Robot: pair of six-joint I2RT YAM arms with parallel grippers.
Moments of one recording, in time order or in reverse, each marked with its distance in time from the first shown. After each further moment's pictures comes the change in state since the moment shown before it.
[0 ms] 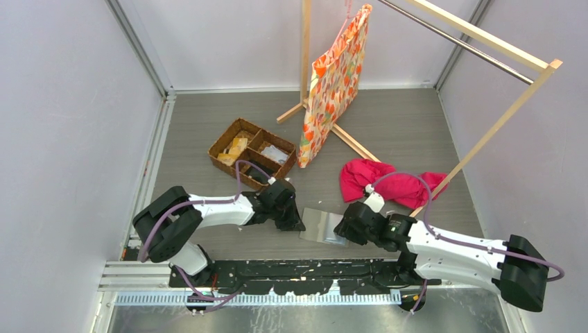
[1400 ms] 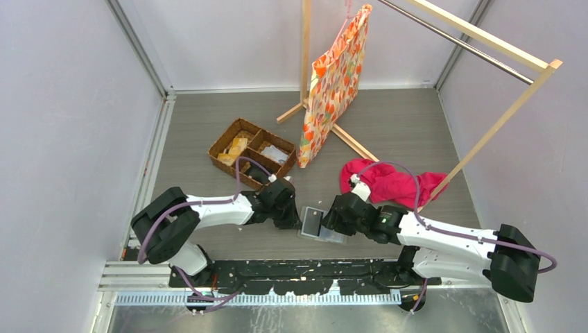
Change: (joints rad) left arm 0.000 -0.012 0.011 -0.026 -0.030 0.071; right arm -0.001 0.156 0.125 0.117 -0.051 -0.121
